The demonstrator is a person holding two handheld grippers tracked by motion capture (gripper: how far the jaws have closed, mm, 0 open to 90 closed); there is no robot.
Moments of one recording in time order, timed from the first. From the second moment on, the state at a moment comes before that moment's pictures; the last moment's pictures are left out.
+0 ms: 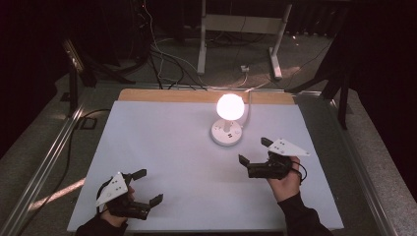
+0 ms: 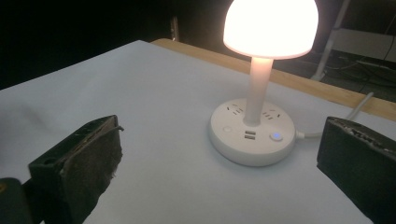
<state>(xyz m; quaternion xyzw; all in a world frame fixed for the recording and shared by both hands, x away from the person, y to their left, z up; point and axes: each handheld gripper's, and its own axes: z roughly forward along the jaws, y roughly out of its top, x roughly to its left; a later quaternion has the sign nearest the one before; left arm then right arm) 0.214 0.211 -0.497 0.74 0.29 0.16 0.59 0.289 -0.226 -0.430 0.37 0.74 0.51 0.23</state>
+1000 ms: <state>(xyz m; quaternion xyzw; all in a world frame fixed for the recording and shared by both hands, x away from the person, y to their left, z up) 0.214 0.211 -0.496 0.74 0.29 0.16 0.59 0.320 -0.192 -0.433 0.36 0.75 0.51 0.22</state>
